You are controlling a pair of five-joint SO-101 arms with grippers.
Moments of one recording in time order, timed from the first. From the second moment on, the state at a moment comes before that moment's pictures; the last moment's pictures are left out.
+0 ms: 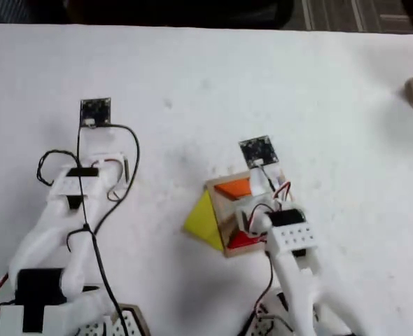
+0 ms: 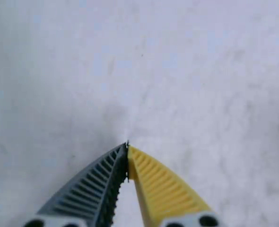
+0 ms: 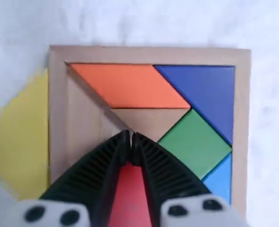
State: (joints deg) left arm -7.9 -11.3 53.0 28.3 9.0; right arm -14.0 -39.6 70.9 38.0 6.8
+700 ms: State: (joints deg) left arm -7.9 -11.3 53.0 28.3 9.0; right arm -23.5 -68.3 85.5 57.1 13.7
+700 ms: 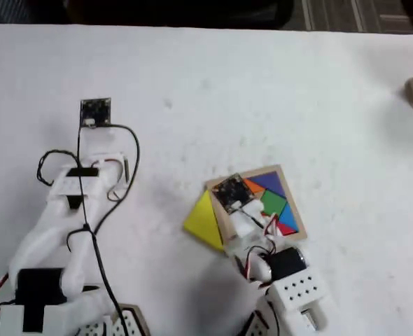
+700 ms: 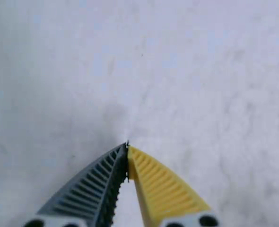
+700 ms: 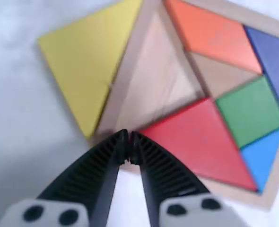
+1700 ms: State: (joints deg) left arm -7.9 -11.3 53.0 28.3 9.0; right arm -30.3 -67.7 86.1 52.7 6.0
